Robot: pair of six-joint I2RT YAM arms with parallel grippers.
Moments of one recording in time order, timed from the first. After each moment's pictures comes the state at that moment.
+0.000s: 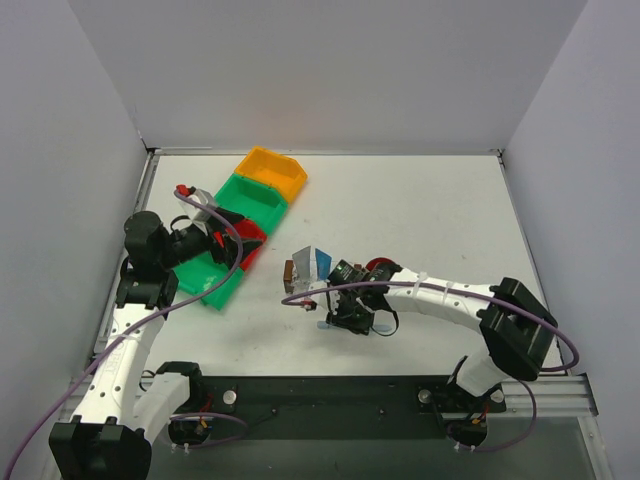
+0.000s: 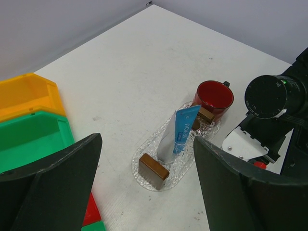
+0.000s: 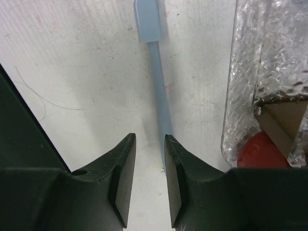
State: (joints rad) left arm -0.06 0.89 0.77 0.03 0.90 -0.04; right arm 0.96 1.52 0.91 -0.69 -0.10 -0.41
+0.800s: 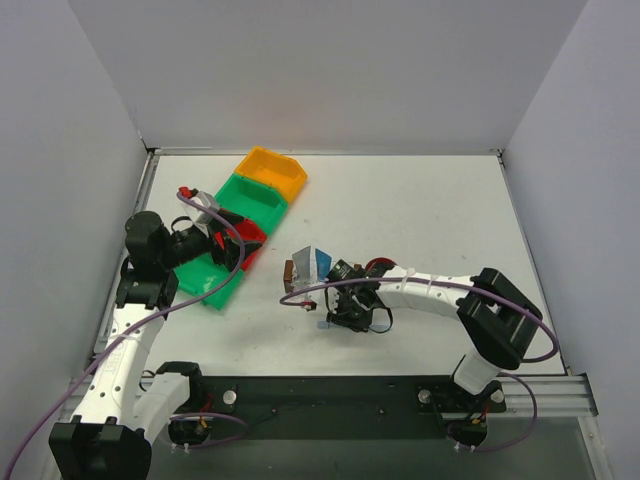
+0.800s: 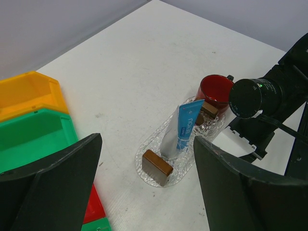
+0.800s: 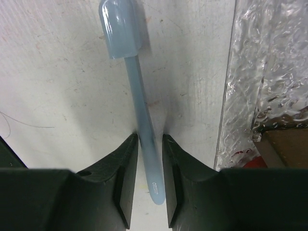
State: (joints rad) left arm -0.06 0.89 0.77 -0.01 0.90 0.01; right arm 0.92 1.63 0.89 -0.59 -0.11 -0.48
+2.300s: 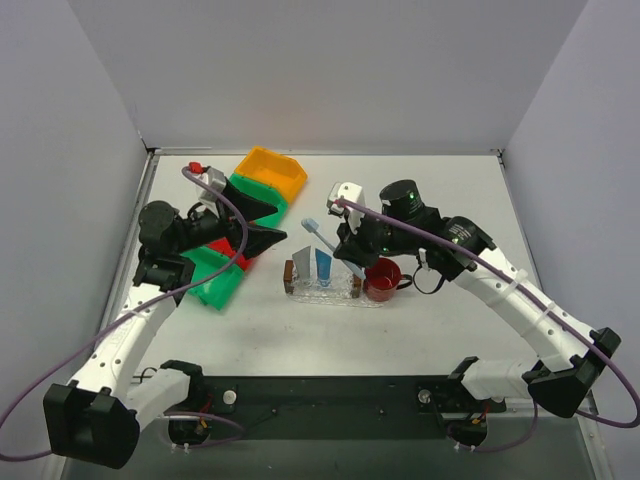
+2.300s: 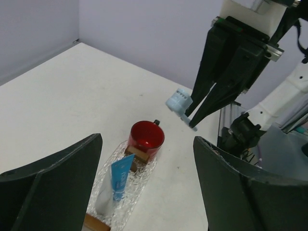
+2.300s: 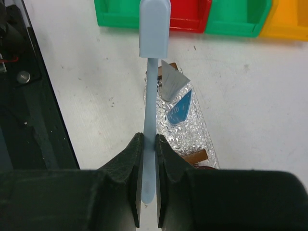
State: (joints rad) left arm -0.18 1.00 0.80 0.41 0.99 -0.46; right arm 0.76 1.26 1.36 -0.72 -0.33 -0.27
